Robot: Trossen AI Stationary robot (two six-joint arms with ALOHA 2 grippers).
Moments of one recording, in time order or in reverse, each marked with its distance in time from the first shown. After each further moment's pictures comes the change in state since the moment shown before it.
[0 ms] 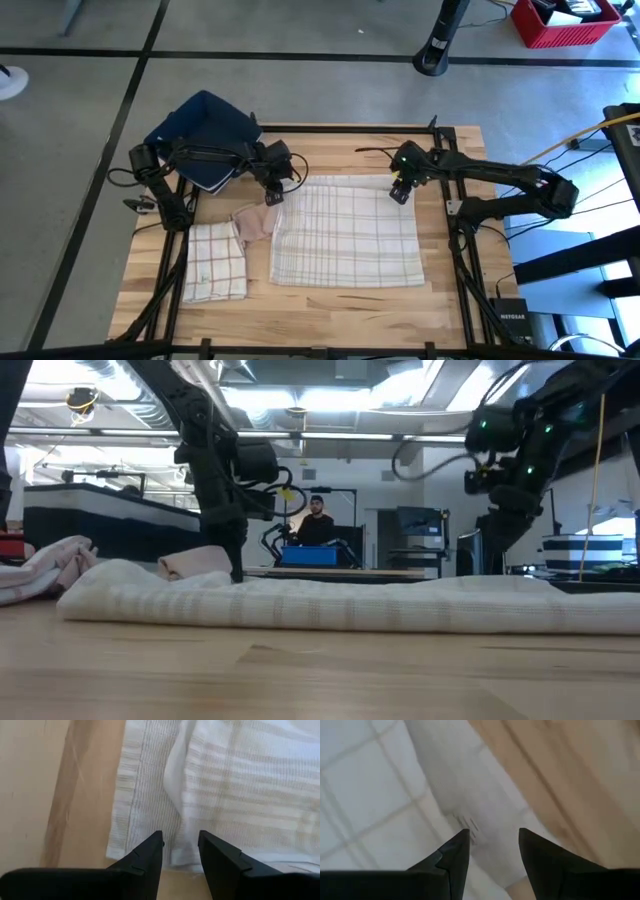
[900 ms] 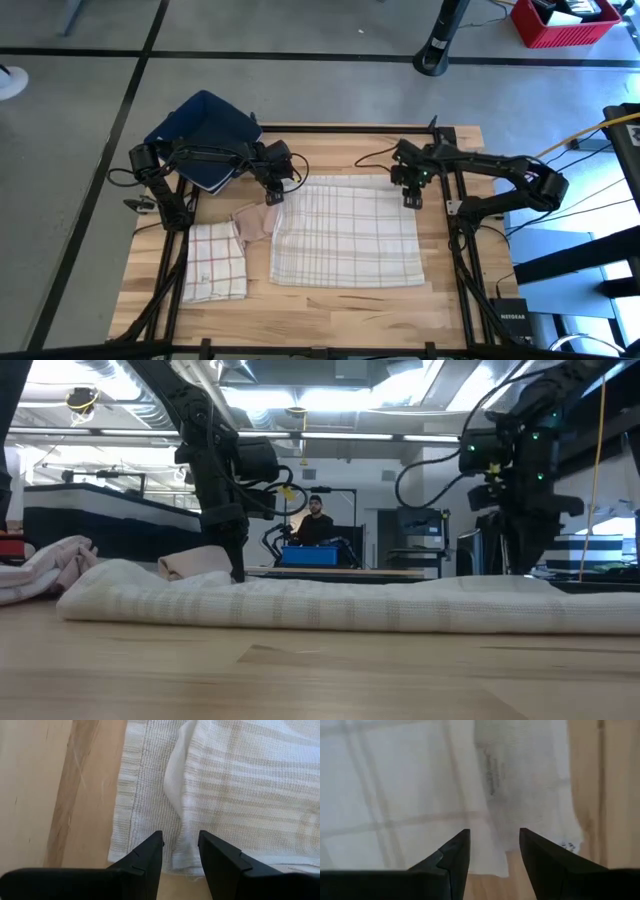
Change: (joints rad) left arm 0.000 0.000 0.001 0.009 0.000 0.011; right arm -0.059 0.134 0.077 -0.207 -0.095 -0.457
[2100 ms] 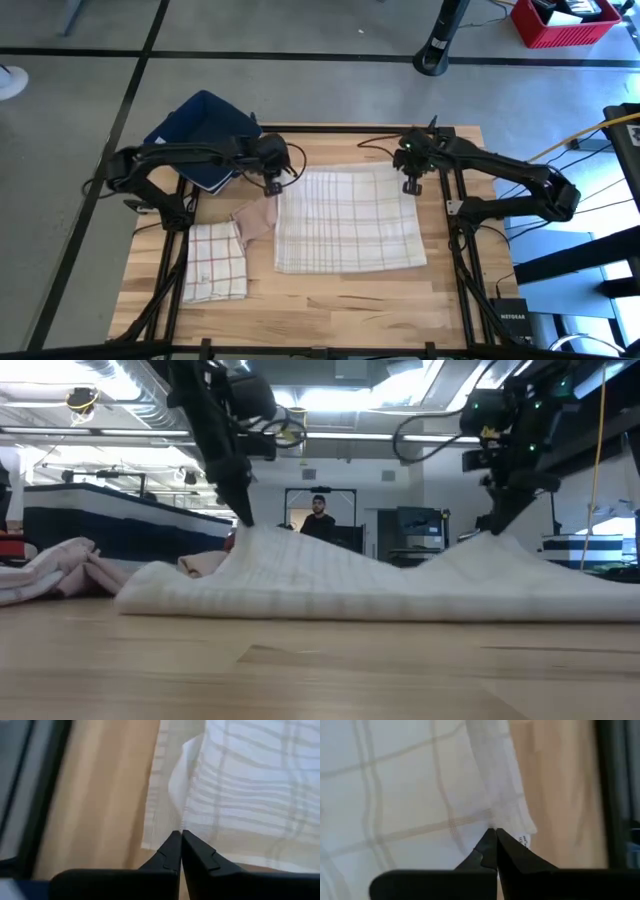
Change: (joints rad) left arm -0.079 -0.203 0.105 -0.149 -0.246 -0.012; right arm 0.000 -0.134 0.110 -0.022 0.151 -0.021
